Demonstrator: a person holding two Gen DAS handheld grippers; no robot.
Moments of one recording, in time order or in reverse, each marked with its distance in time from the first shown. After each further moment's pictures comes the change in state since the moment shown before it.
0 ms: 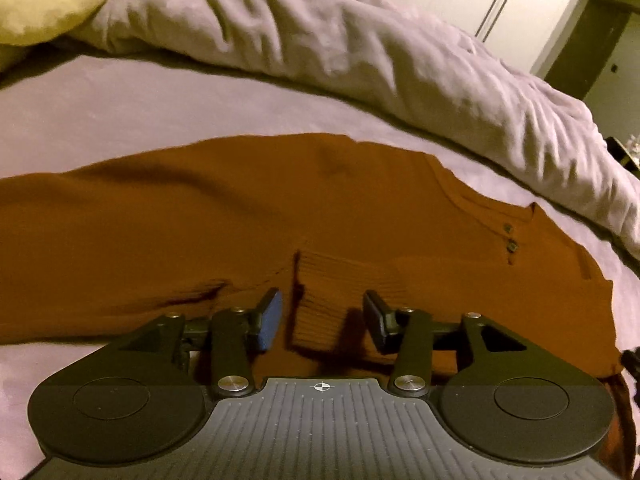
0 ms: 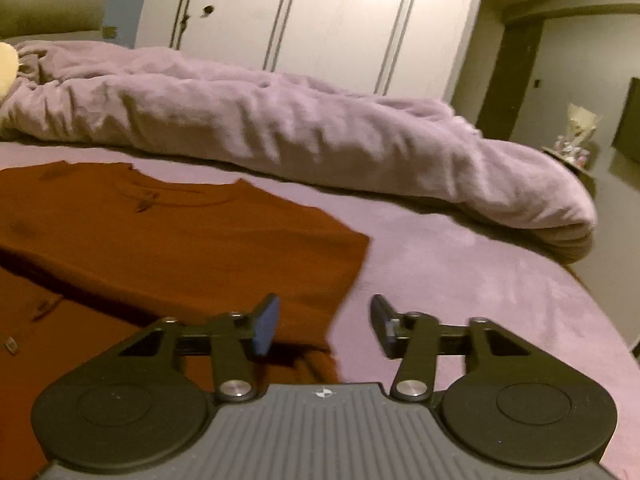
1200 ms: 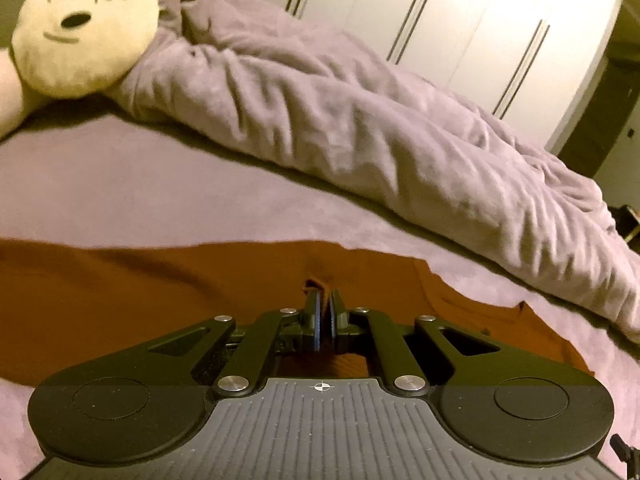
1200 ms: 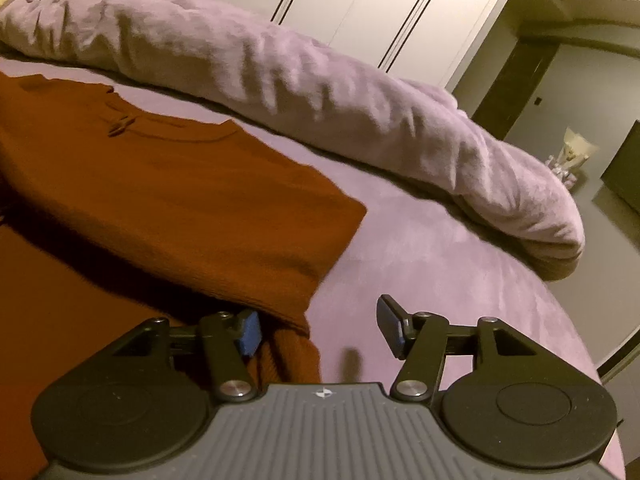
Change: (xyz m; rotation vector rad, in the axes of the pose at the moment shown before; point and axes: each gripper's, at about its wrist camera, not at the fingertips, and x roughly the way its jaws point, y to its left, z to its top) left arm -0.030 -0.019 0.040 -0.104 -0.184 0.052; right arm 0.037 0.012 -0.009 -0.175 0.072 -0.188
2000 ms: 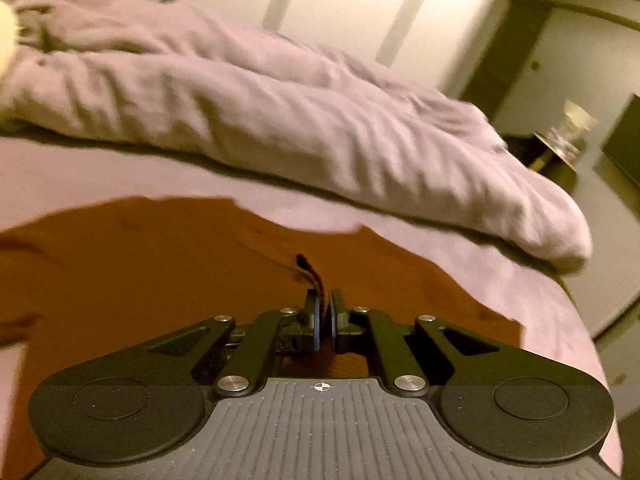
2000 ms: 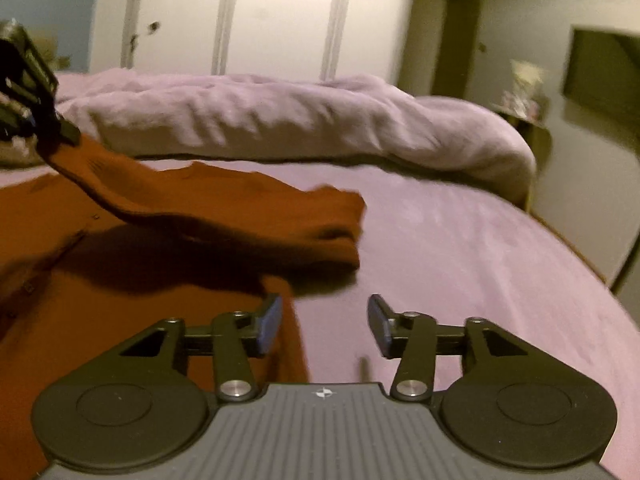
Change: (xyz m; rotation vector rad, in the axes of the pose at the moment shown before) left arm -0.038 -0.117 -0.039 0.178 0.081 -0.228; right arm -0.098 -0.059 -0.065 0.287 -0.059 0.069
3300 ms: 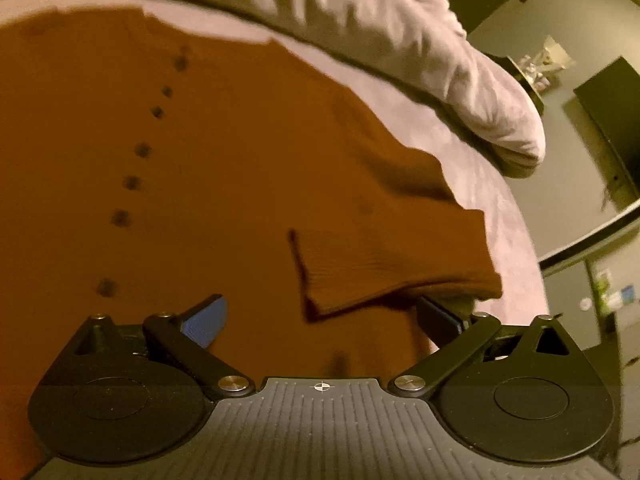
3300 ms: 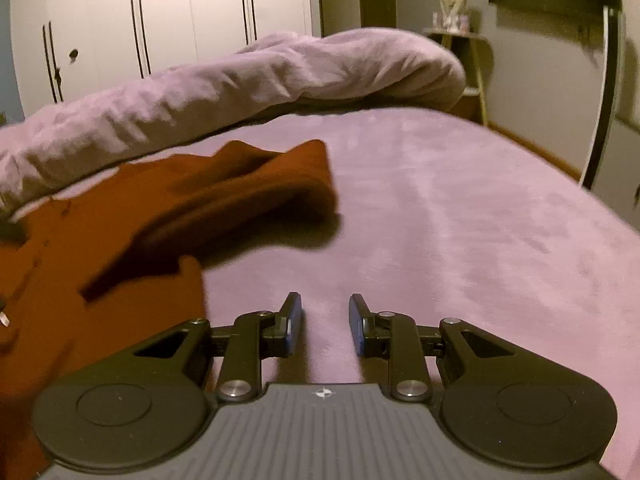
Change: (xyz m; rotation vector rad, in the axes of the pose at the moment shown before) left arm 0.049 -0.092 -0.107 -0.101 0.381 -0.194; right arm -0.029 -0.082 -0.059 0.299 0.128 -0.072
